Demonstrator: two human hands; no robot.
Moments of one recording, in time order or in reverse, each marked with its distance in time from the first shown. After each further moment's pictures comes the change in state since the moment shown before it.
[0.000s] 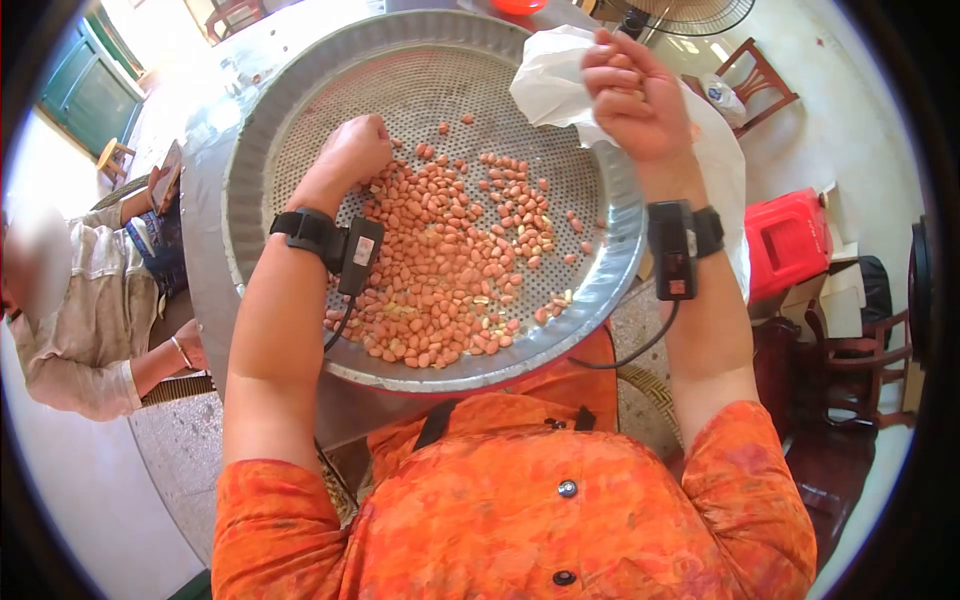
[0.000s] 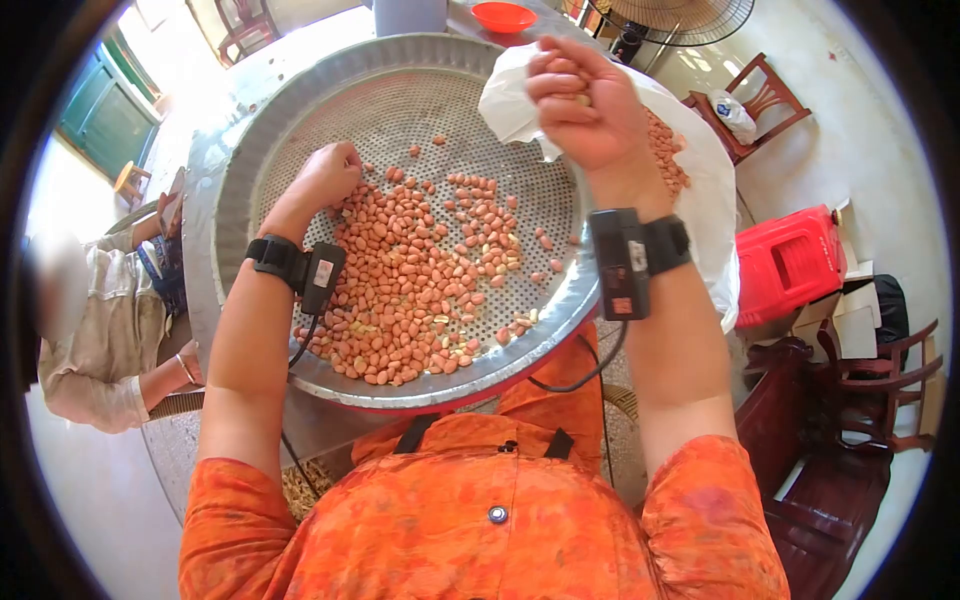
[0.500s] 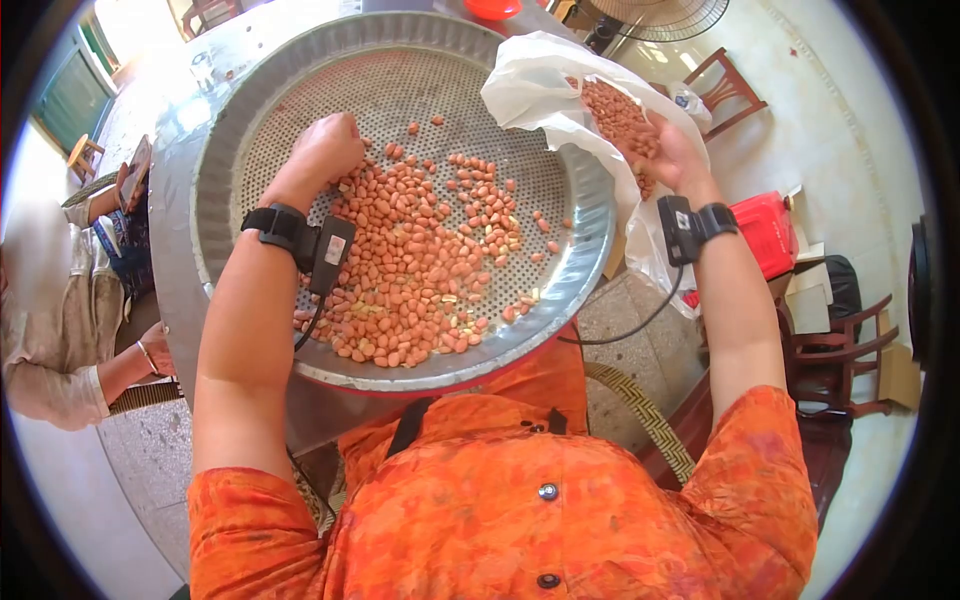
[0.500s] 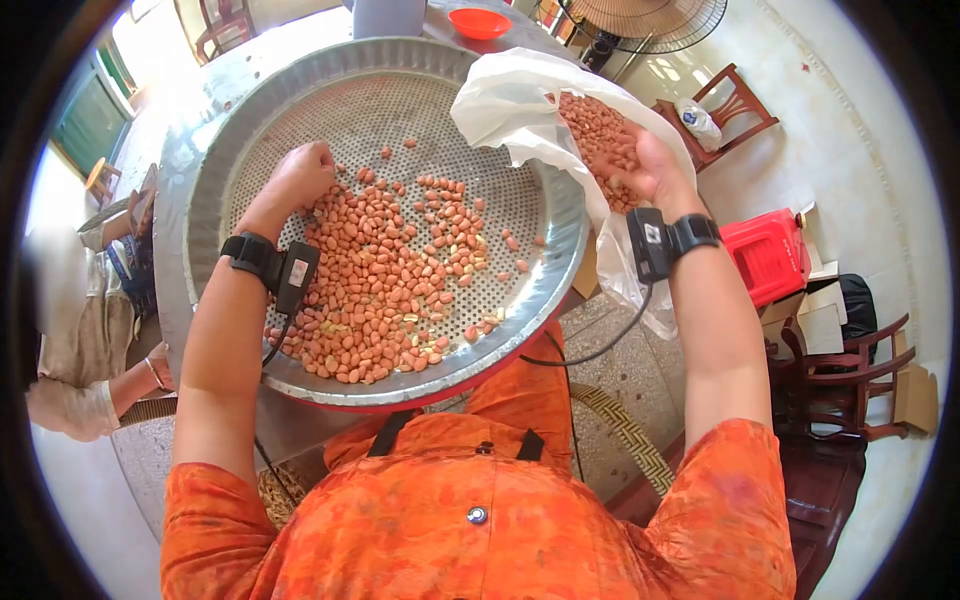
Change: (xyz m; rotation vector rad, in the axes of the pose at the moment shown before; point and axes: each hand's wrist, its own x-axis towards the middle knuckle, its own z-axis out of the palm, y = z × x) left_hand -0.014 0.018 -0.013 -0.046 -0.093 -0.111; right_hand -0.081 -0.075 -0.061 -0.684 1.004 -0.321
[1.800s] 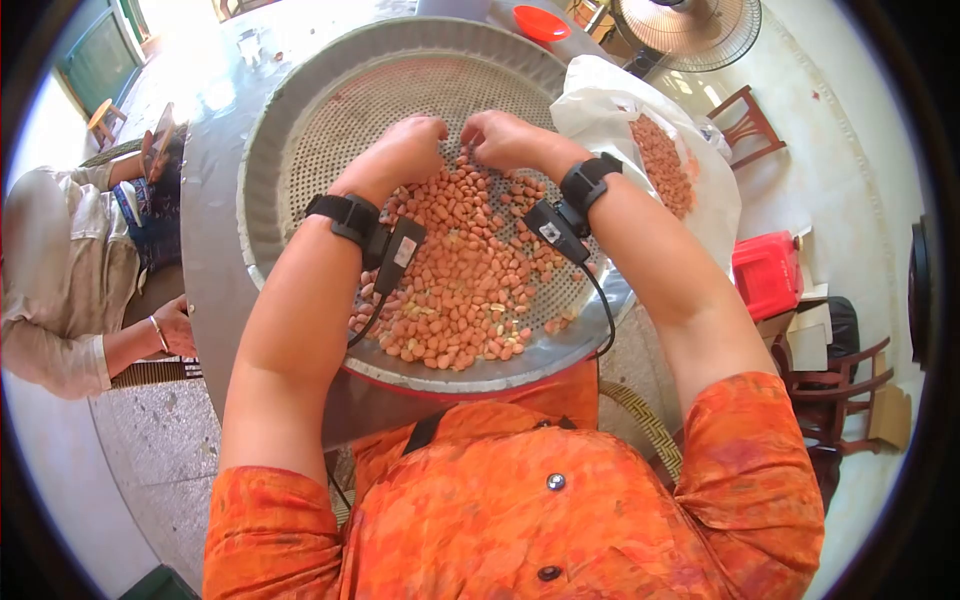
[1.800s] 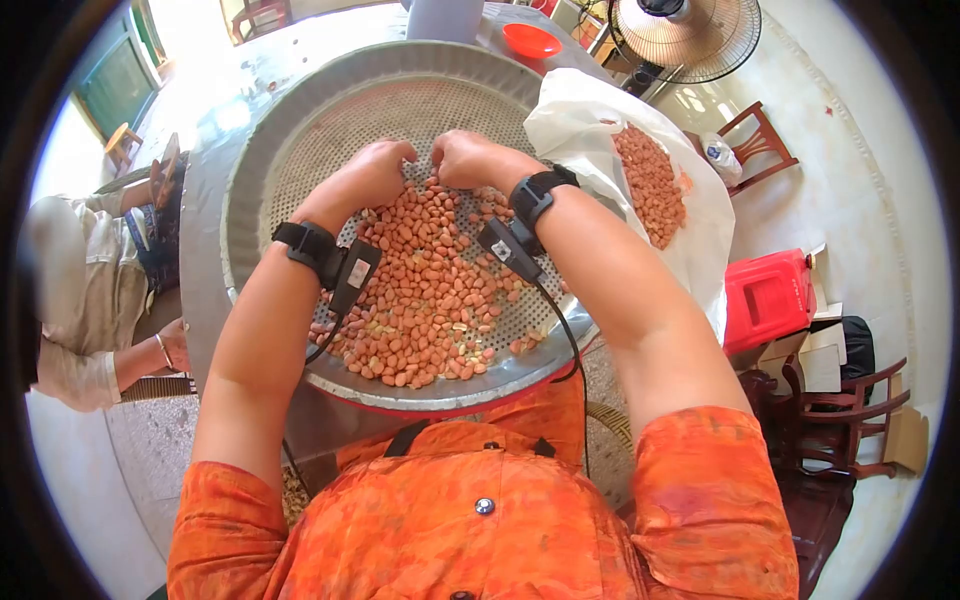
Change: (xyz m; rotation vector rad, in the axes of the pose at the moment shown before) left_hand 0.006 -0.008 0.023 -0.090 0.256 0.416; right_hand -0.001 0.104 0.227 -1.596 -0.625 -0.478
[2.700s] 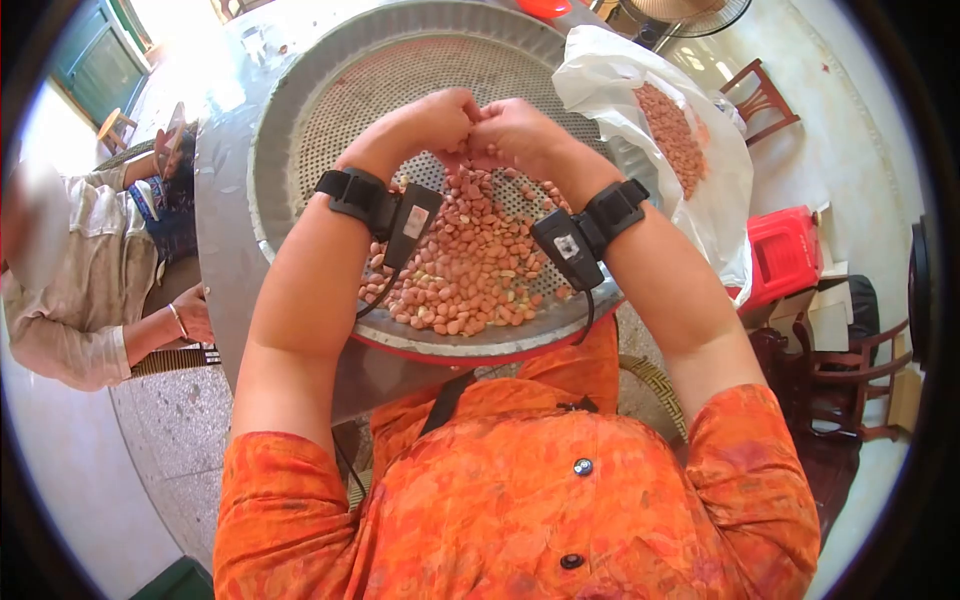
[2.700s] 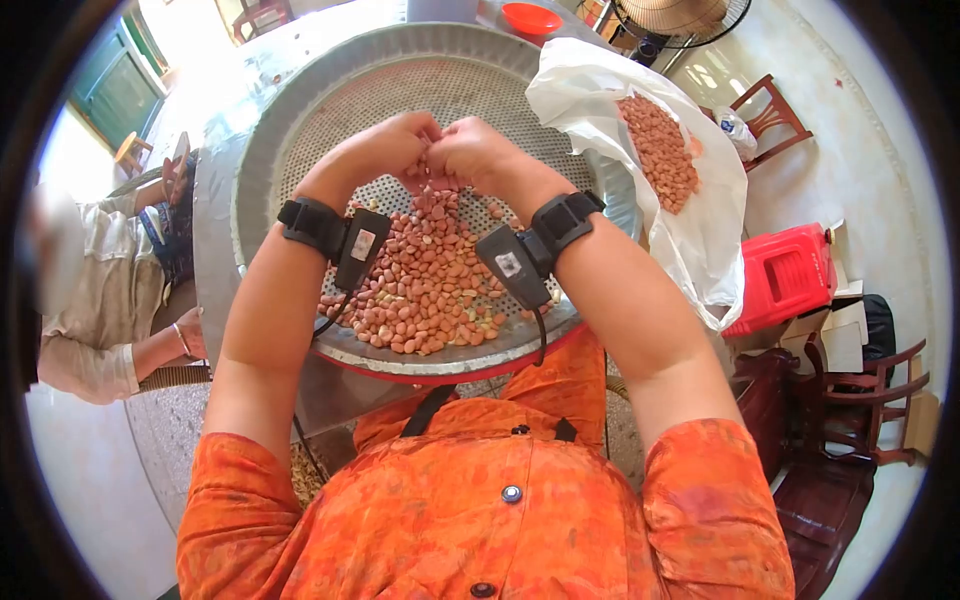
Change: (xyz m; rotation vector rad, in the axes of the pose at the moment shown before) left_hand -0.001 0.041 -0.027 -0.587 -0.487 -0.205; right_hand -0.042 -0.015 0.020 1.070 0.006 0.135
